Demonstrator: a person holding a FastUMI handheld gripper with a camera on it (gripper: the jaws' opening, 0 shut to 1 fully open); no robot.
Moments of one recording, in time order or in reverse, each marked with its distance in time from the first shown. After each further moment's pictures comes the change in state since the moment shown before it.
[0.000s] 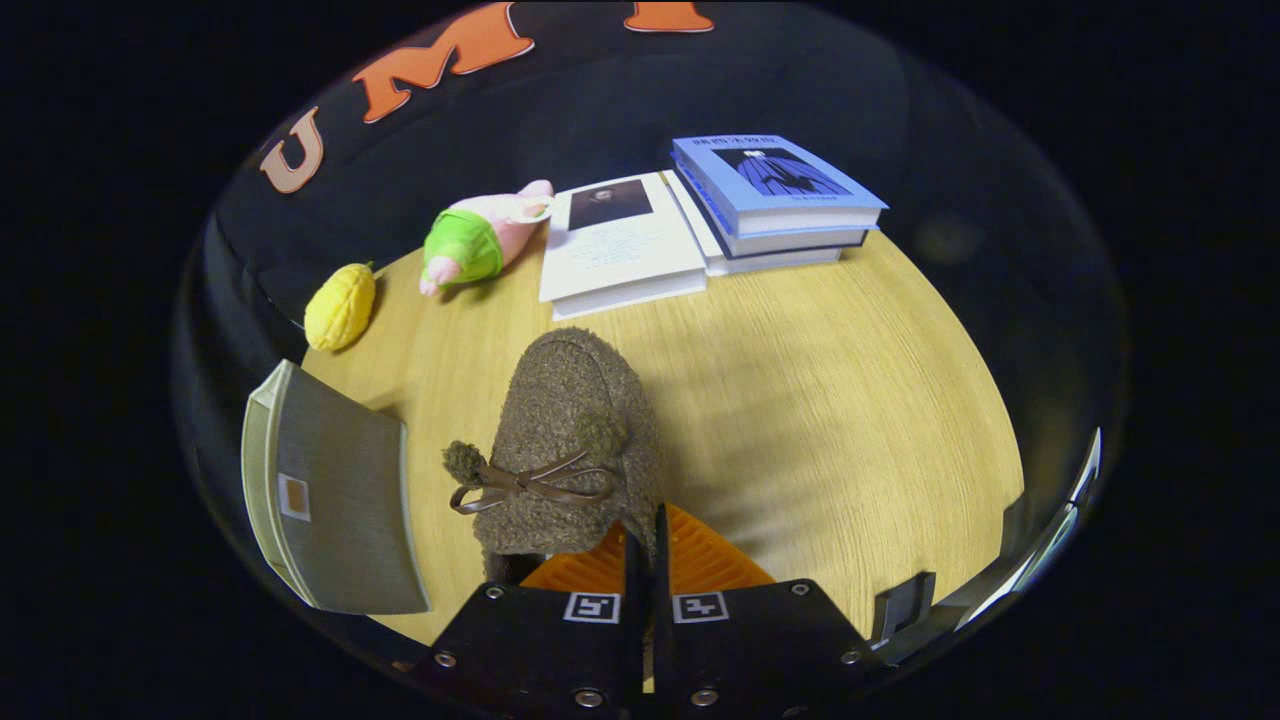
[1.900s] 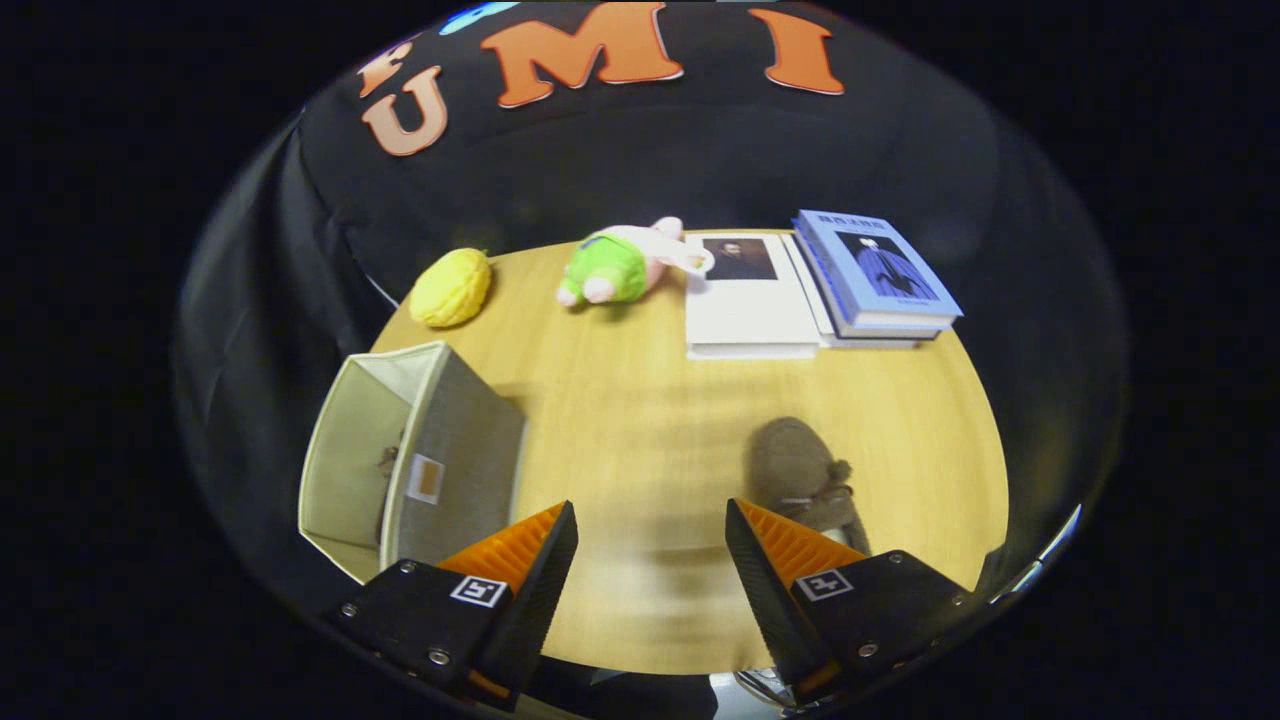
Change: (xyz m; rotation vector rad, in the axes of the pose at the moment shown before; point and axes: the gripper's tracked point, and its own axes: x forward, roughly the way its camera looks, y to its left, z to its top) arm -0.055 0.051 0.006 -0.188 -0.056 0.069
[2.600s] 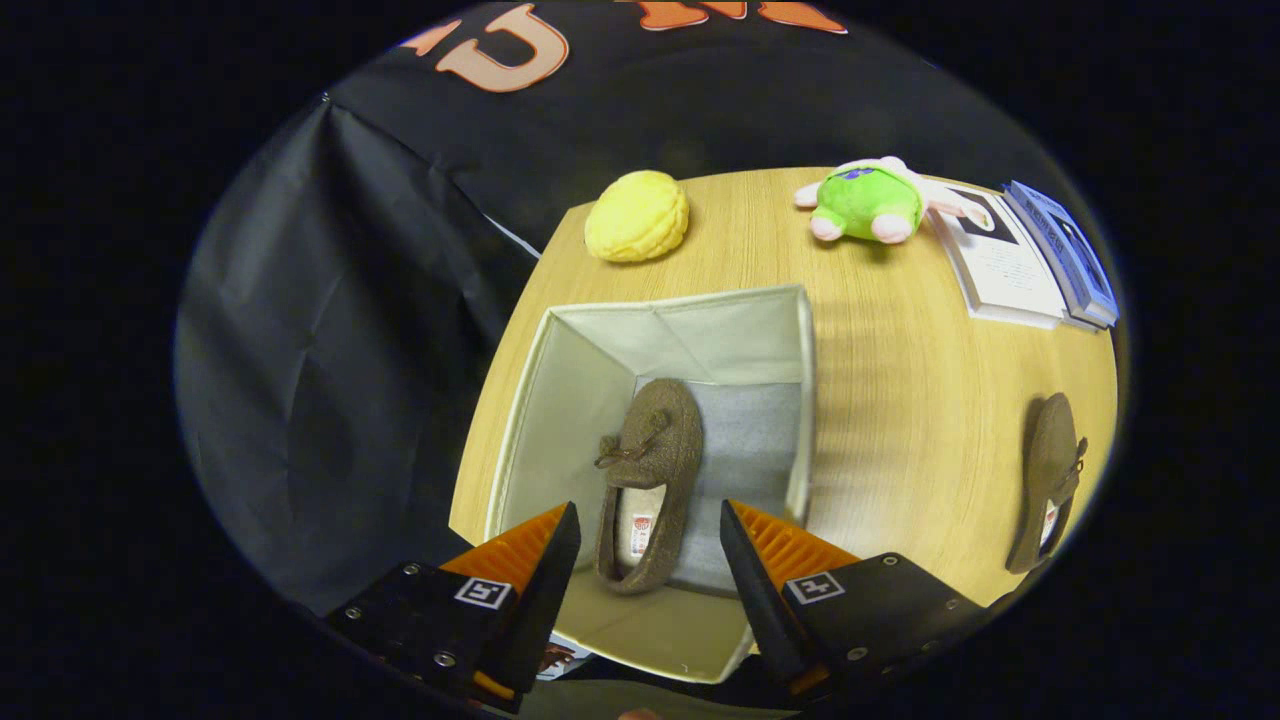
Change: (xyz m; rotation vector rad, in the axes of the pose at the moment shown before) arm 0.001 0.272 0.007 -0.016 0.180 0.391
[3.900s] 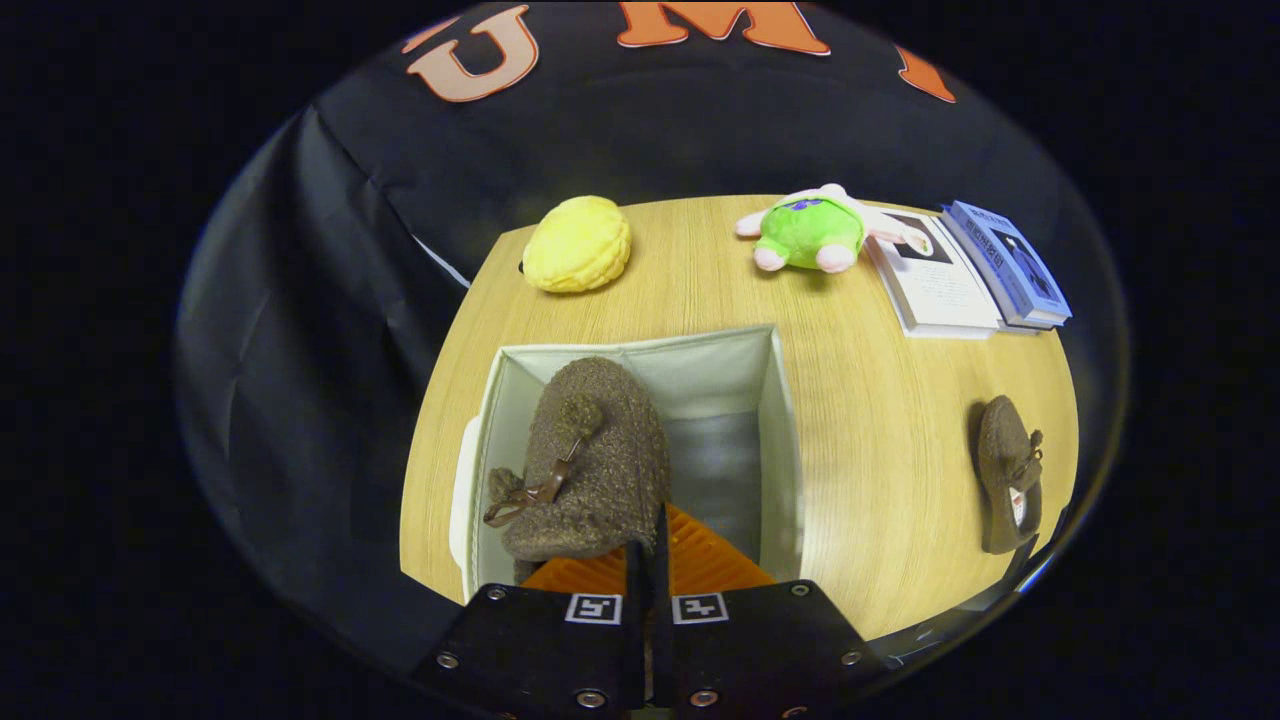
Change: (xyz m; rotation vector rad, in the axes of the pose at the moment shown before) arm 0.042 0.006 0.012 0.027 -0.034 -0.272
